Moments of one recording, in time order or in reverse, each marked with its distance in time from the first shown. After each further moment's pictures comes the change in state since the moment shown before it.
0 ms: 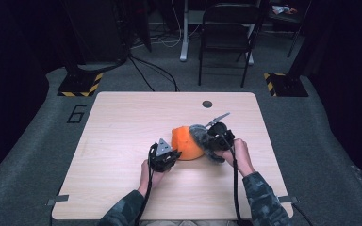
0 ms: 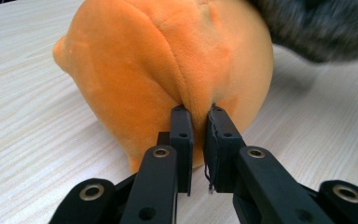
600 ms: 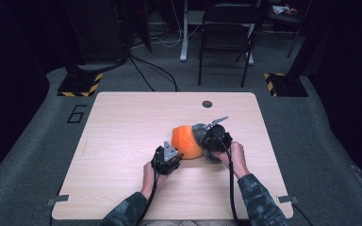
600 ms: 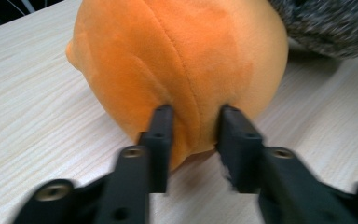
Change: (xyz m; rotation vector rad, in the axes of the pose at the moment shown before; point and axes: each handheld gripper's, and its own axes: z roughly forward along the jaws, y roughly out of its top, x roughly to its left) left arm -0.016 -0.004 0.009 0.050 0.149 0.116; right arm -0.005 -0.007 0.019 -0.051 -0.034 0.050
